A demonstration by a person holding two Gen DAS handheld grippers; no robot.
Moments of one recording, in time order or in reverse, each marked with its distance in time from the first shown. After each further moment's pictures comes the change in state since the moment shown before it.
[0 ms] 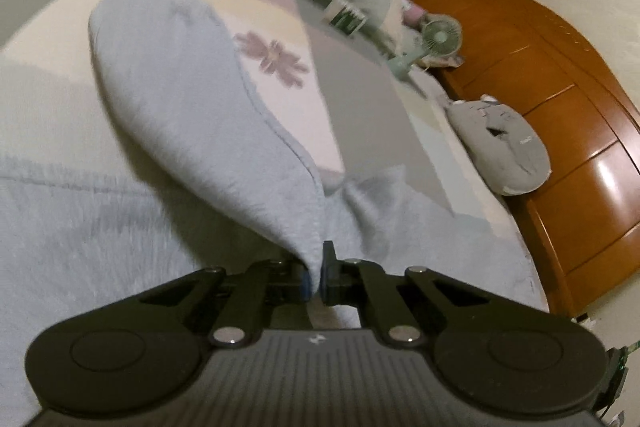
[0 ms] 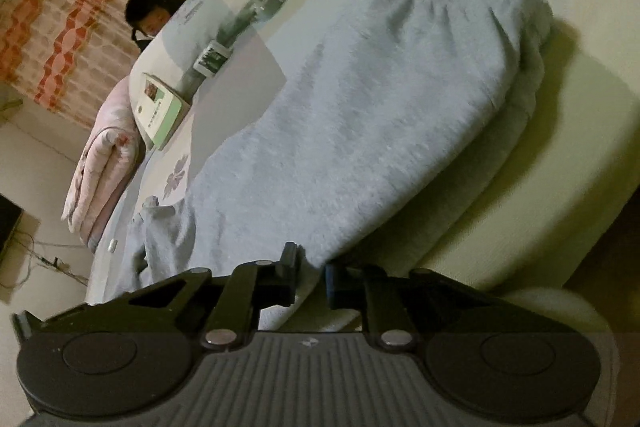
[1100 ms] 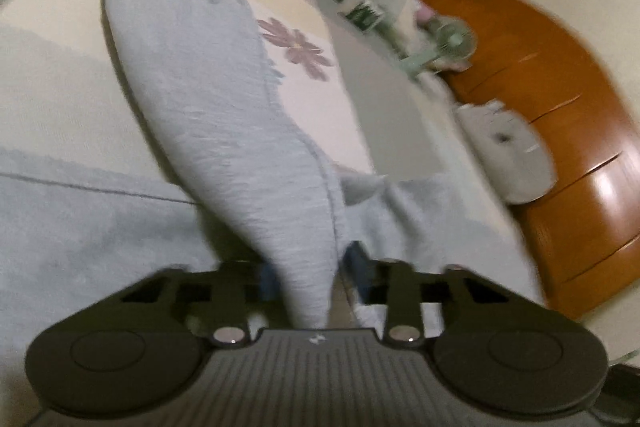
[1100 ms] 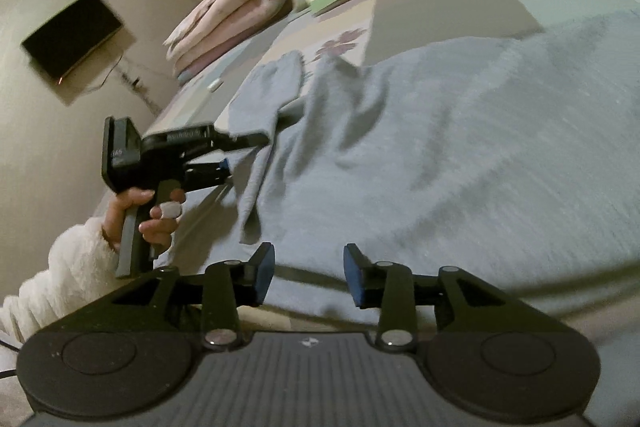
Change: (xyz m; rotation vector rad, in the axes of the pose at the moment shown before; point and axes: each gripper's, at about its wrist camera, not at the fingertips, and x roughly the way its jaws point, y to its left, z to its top) left arm 0.030 0.037 0.003 -0.049 0.026 -0.009; right arm 0.010 0.102 -0.061 -0.450 0.279 0.225
